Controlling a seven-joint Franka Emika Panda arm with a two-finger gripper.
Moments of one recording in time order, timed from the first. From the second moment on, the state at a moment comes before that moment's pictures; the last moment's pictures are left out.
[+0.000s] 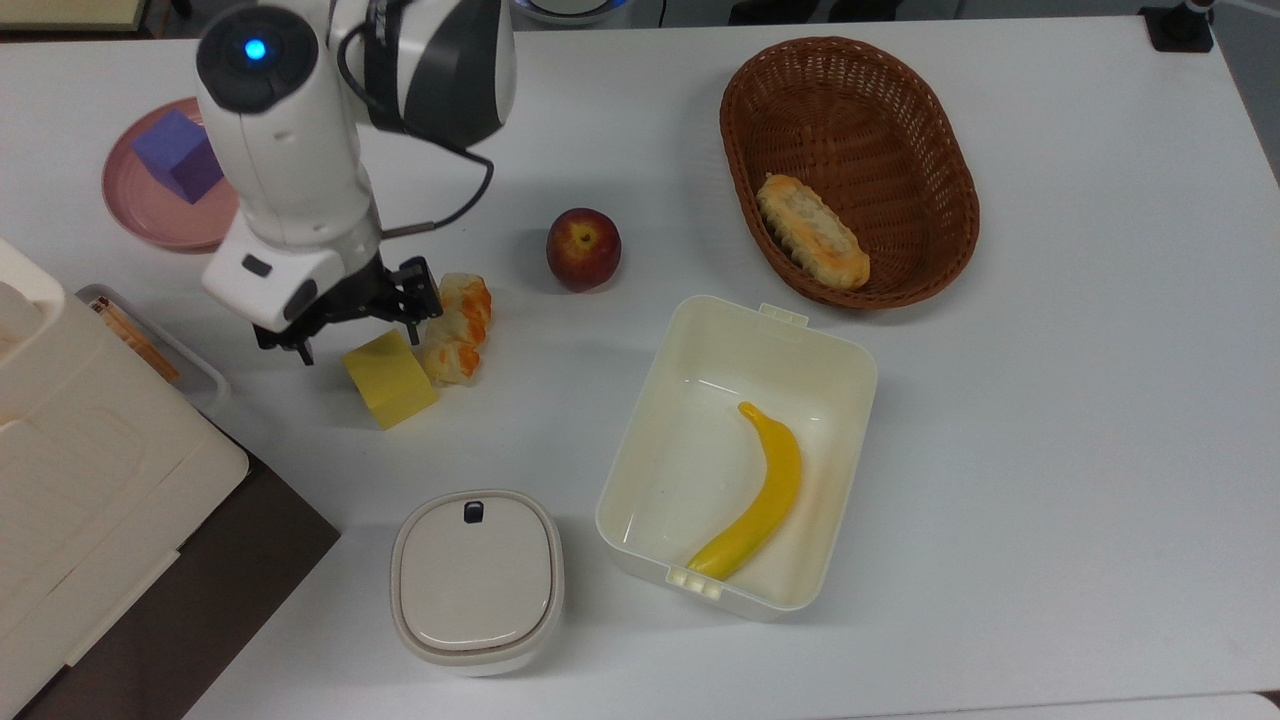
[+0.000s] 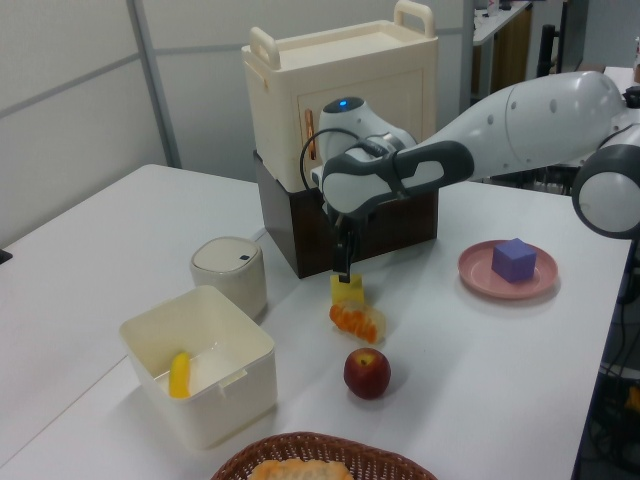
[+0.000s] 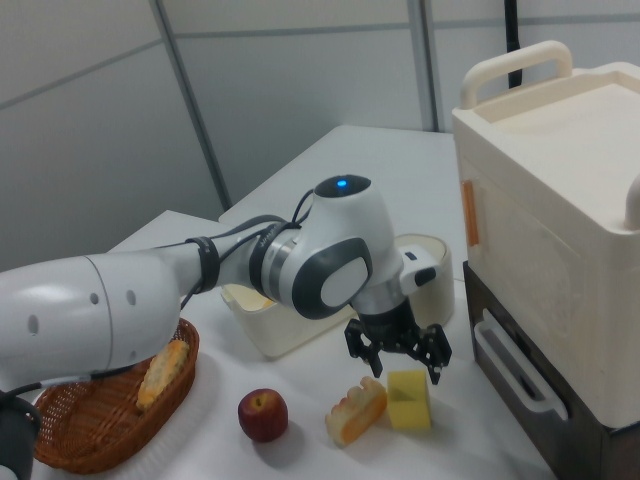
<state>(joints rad) -0.21 0.53 0.02 -1.47 -0.10 2.08 -0.43</state>
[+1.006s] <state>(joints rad) -0.19 0.58 0.03 -1.48 -0.15 2.18 -0.43</state>
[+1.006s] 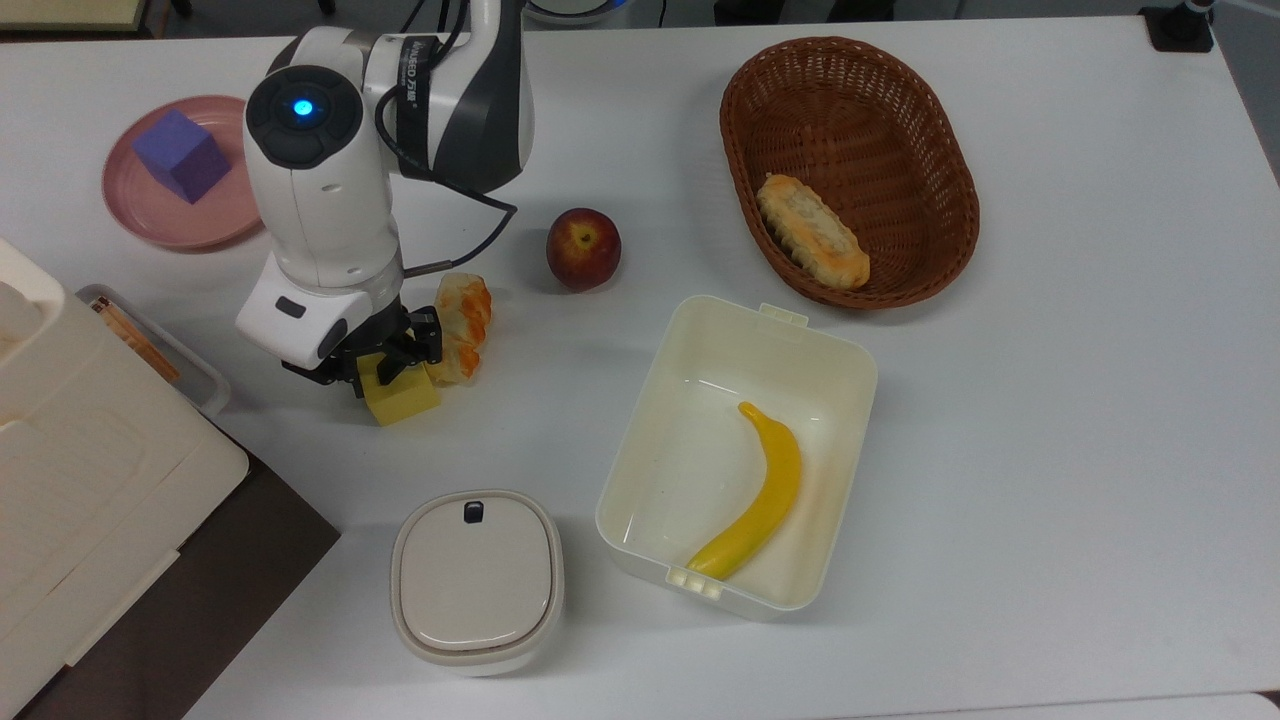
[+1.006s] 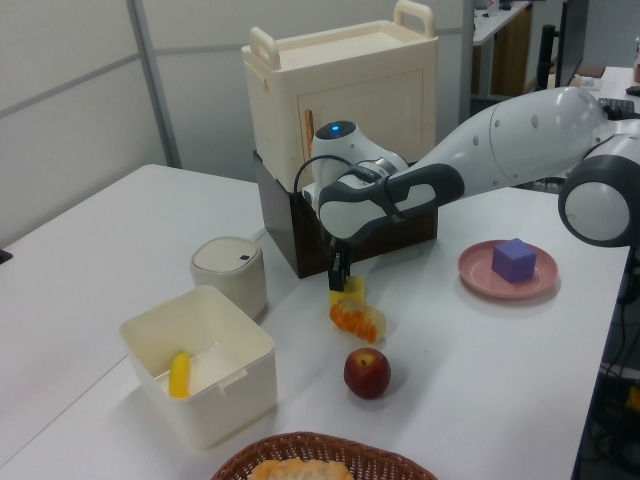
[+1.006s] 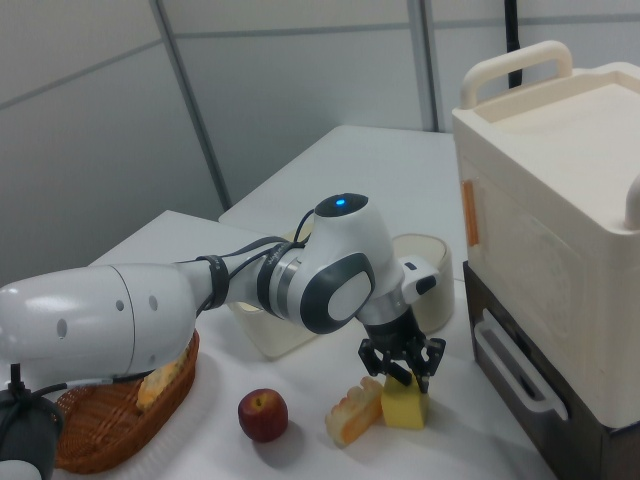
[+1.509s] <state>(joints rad) -0.20 0.56 0.02 -1.47 -0.15 2.17 -0.43</state>
